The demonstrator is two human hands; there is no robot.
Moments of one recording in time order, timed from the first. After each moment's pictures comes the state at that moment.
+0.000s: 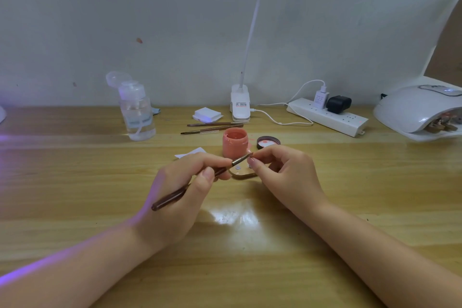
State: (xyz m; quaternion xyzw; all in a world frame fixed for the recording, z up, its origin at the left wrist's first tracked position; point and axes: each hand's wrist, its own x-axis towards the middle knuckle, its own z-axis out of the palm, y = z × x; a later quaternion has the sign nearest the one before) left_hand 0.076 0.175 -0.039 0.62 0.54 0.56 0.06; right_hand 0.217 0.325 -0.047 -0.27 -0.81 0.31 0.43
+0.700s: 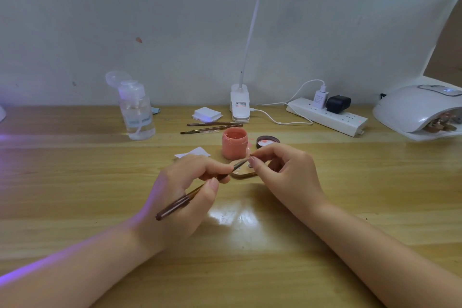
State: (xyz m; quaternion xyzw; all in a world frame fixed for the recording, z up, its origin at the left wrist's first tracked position) left_hand 0.077 0.172 -0.038 0.65 0.55 0.52 0.01; right_hand 0.218 0.322 -0.045 -0.25 -0.80 0.31 0.44
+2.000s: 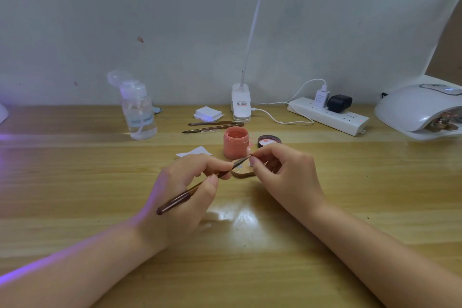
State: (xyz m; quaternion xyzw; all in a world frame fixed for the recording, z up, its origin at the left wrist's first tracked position) left_hand 0.078 0.171 -0.037 0.62 0.59 0.52 0.02; right_hand 0.216 0.319 -0.045 -0.24 -0.83 0.22 0.46
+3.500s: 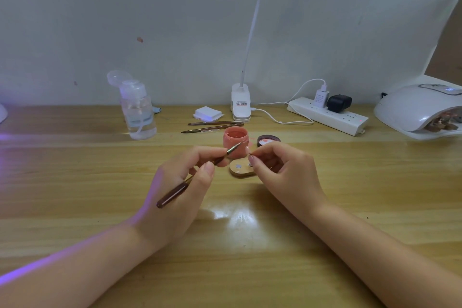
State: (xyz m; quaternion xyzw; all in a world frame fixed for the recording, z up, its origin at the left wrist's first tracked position) left_hand 0.077 0.174 -0.037 0.59 0.58 0.56 0.05; right_hand 0.216 0.318 -0.045 -0.22 -0.81 0.29 0.46
